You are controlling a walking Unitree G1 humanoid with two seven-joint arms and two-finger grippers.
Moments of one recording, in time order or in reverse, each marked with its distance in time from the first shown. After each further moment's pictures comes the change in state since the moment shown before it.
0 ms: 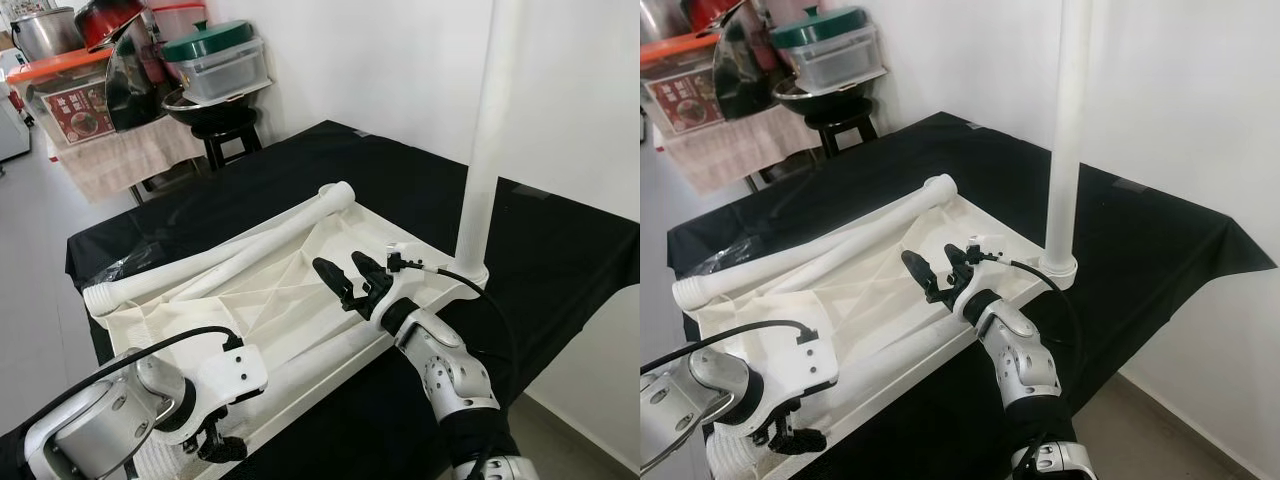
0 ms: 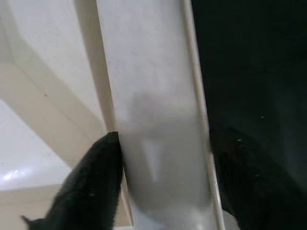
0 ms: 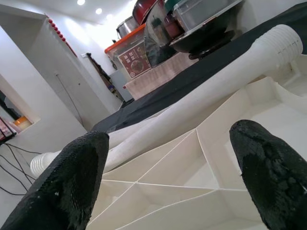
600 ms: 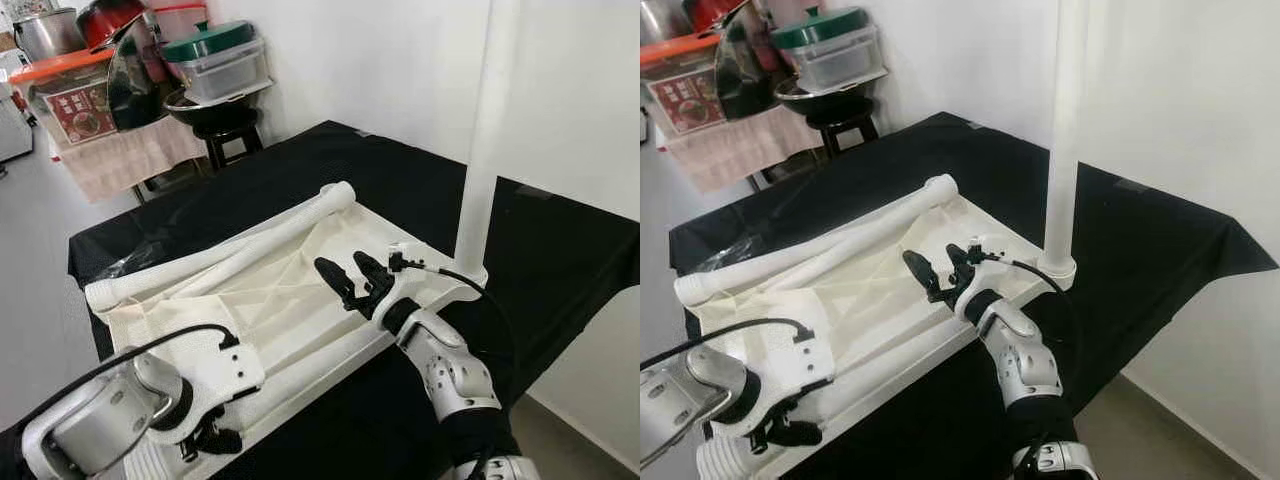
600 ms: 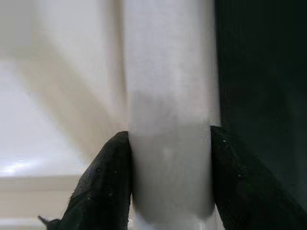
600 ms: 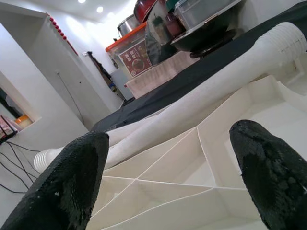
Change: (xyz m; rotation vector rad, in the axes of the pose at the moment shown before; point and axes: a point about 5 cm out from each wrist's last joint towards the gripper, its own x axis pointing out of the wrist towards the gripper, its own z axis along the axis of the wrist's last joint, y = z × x) left arm -0.018 0.020 0.007 -0.027 -0.052 0.111; right arm -0.001 -0.001 0.001 -0.004 0.000 -0.004
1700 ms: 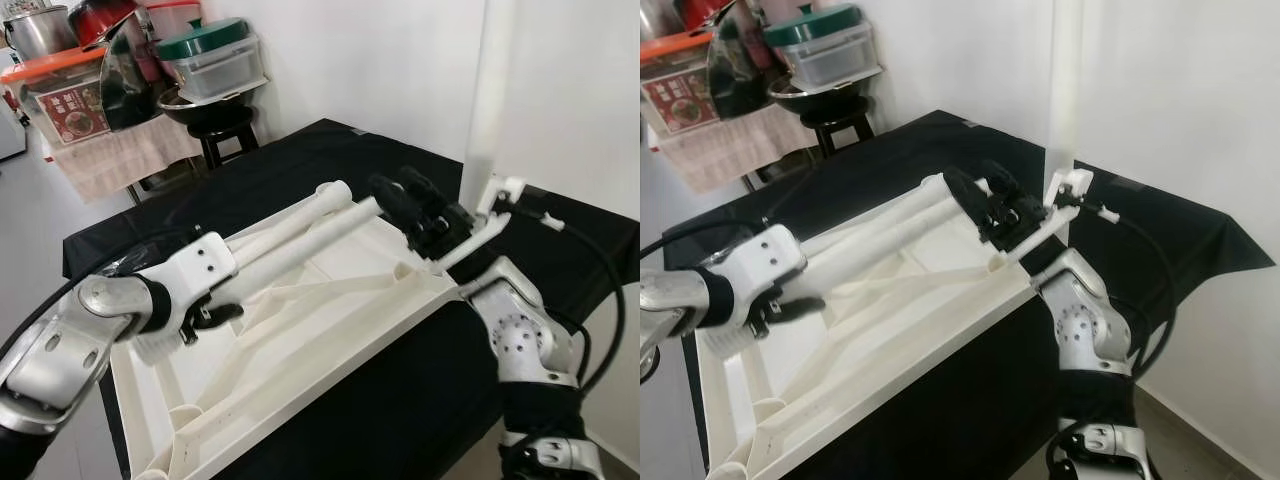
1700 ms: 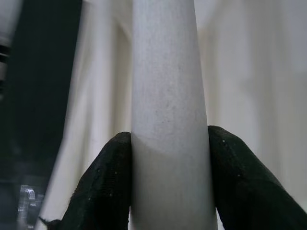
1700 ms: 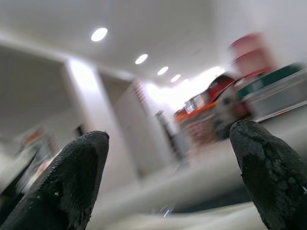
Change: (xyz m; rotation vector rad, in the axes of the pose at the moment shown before) left arm -0.048 0.067 0.032 -0.004 -0.393 0.437; right arm -0.038 0.002 0.098 -0.038 -0.298 0.375
